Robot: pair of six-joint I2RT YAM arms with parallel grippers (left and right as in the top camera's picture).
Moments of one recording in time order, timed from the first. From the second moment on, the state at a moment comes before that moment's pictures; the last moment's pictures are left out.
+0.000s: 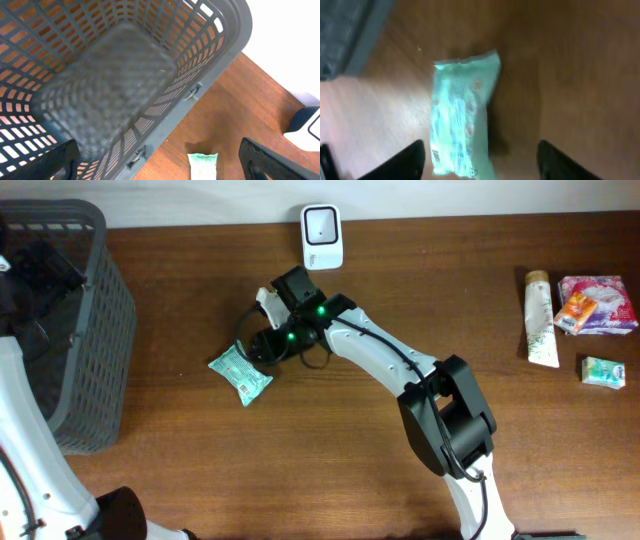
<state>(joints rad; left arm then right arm) 0.35 1.70 2.26 -1.46 -0.09 -0.38 0.63 2.25 1.80 -0.55 -0.50 0.17</state>
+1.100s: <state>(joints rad) 0.35 1.70 2.26 -1.46 -0.09 -0.38 0.51 1.91 1.81 -0.58 -0.39 0.39</state>
